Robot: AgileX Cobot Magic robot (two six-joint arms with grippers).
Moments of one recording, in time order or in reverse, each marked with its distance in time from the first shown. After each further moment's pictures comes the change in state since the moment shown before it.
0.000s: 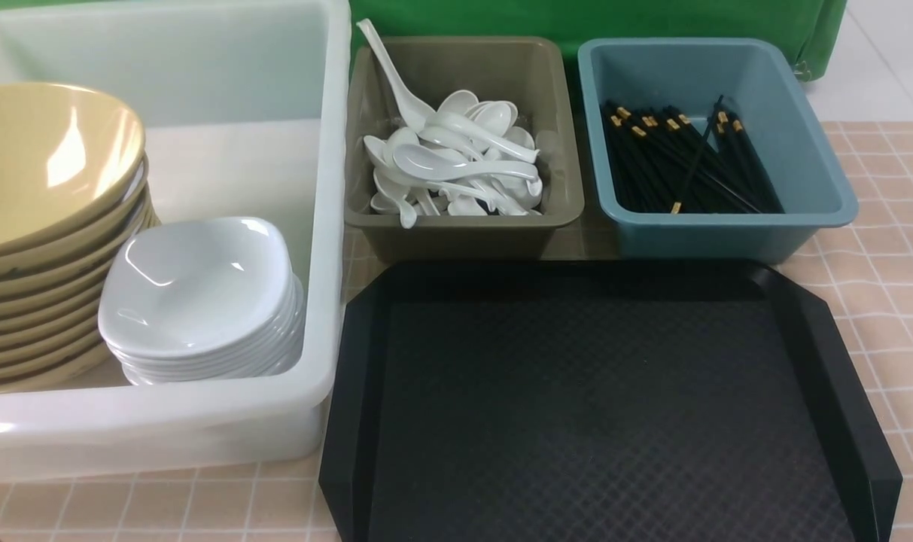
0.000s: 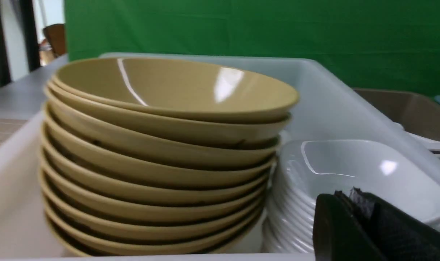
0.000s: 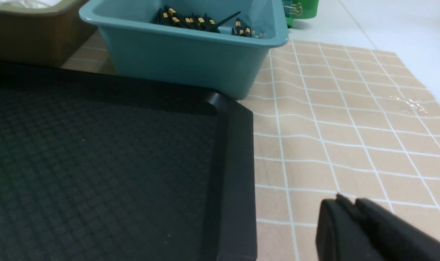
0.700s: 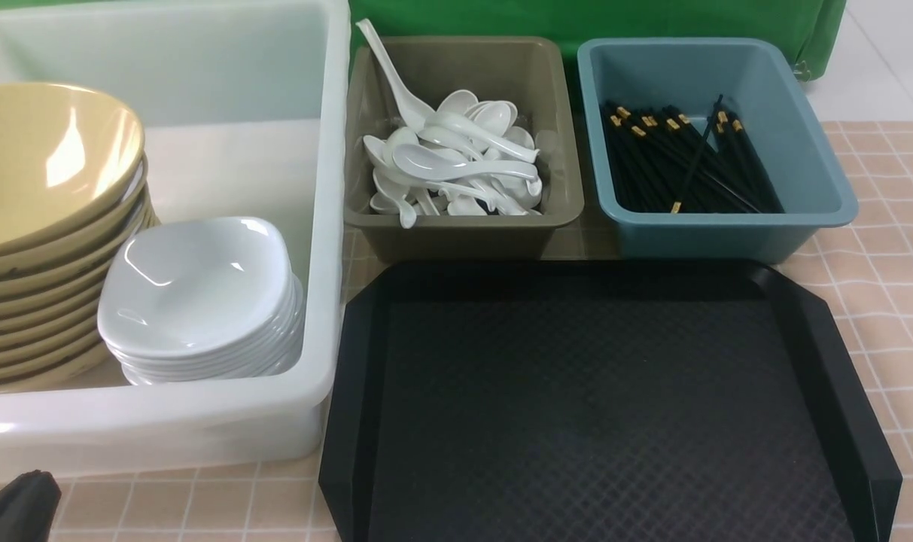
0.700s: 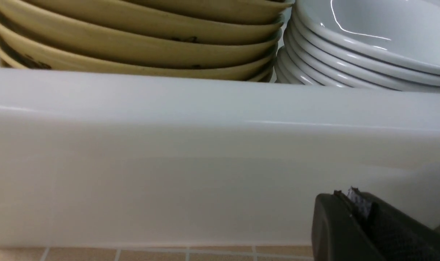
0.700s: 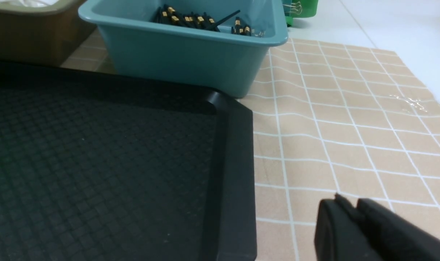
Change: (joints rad) right arm 0.000 0.000 -0.001 0.000 0.002 0.000; left arm 0.122 0.000 0.159 -0.416 0.047 0.386
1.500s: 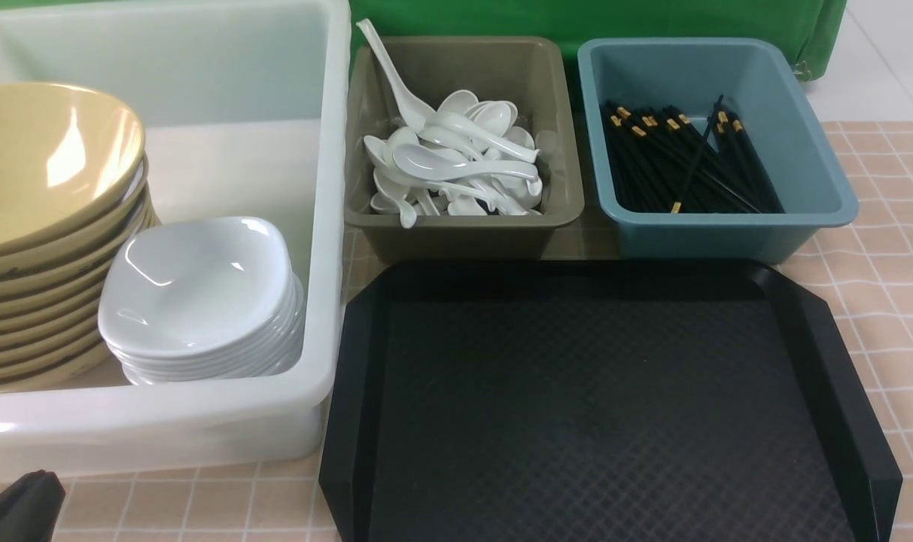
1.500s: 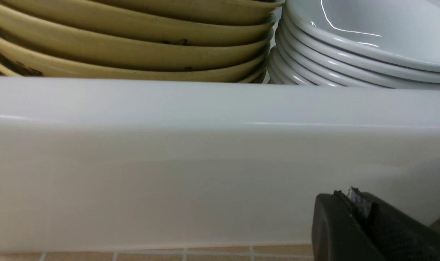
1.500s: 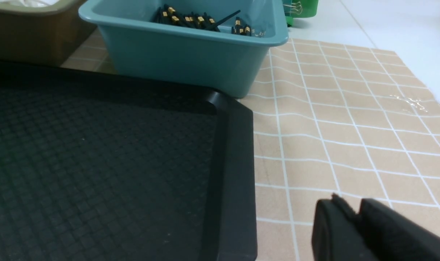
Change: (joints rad) right arm 0.000 0.000 0.000 0.000 0.000 0.000; left arm -0.010 0.000 0.000 -0.003 0.000 0.007
